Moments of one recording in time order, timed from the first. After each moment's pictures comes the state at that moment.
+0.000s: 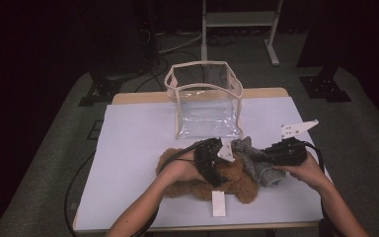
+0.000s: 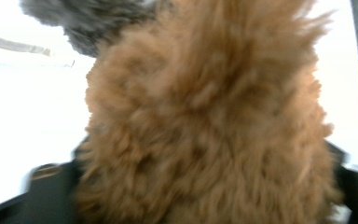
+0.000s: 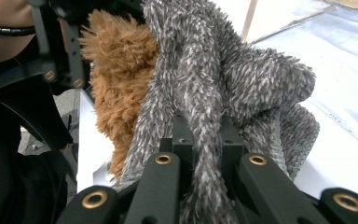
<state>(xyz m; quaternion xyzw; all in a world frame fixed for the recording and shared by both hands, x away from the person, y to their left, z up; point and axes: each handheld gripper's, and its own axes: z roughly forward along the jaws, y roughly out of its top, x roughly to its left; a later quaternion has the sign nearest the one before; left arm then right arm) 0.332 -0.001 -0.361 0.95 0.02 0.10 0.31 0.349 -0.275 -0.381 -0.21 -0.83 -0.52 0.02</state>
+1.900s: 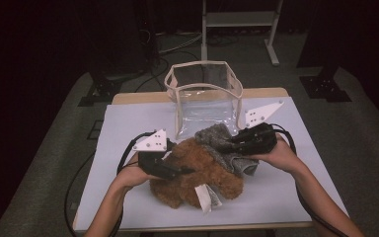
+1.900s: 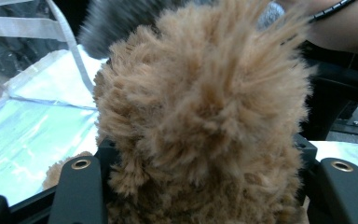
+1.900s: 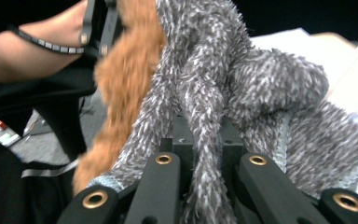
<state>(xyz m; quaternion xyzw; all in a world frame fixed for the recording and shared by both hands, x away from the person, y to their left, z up) 0.315 0.130 -0.336 0.84 0.07 0.06 0.54 0.347 -0.175 -0.303 -0.09 -0.85 -0.52 0.01</state>
